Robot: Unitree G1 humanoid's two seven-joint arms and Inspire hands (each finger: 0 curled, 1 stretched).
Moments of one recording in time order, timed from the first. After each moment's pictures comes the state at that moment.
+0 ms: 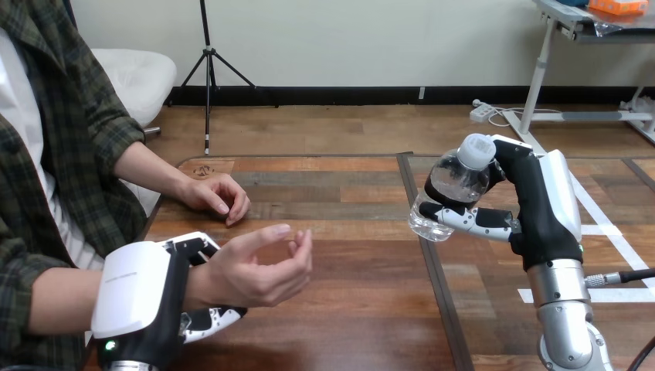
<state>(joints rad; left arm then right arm) 0.15 0.38 -0.18 0.19 0.75 -0.26 0.55 -0.30 -0.31 0.03 0.68 -0.37 -0.65 -0.36</state>
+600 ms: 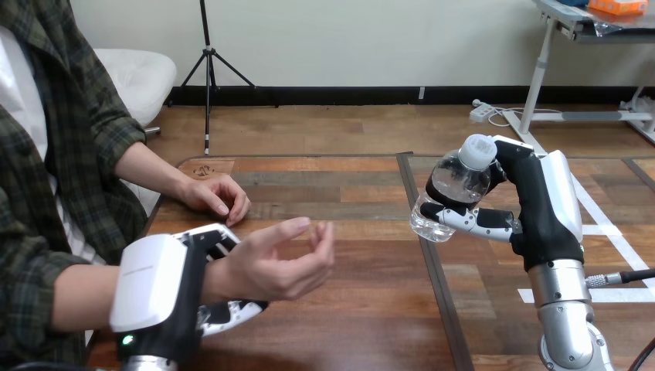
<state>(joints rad) 0.14 0.34 -0.19 0.17 0.76 -0.29 0.56 -0.30 -0.31 0.03 0.69 -0.37 -0.65 -0.36</state>
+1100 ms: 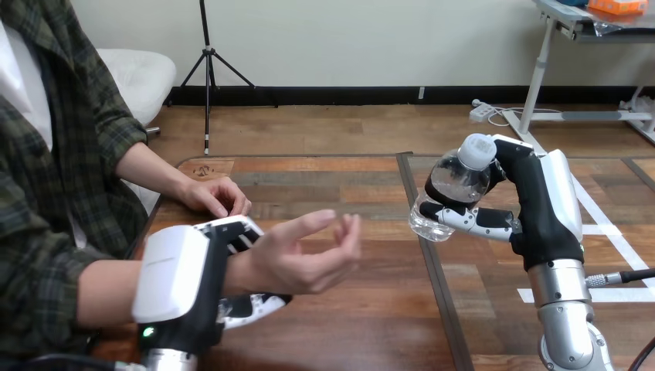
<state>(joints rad) 0.12 0.31 -0.23 0.14 0.77 -0.32 0.56 -0.30 -0.31 0.03 0.69 -0.37 -0.67 -0.36</state>
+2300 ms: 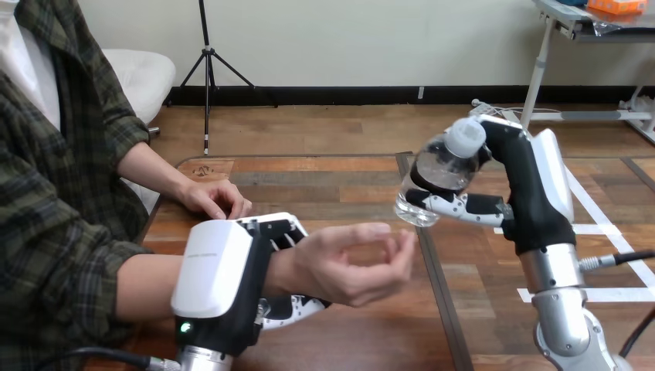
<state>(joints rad) 0.10 0.26 -0.30 0.11 0.83 -0.36 0.57 -0.34 -0.31 0.04 0.67 -0.38 -0.75 -0.33</state>
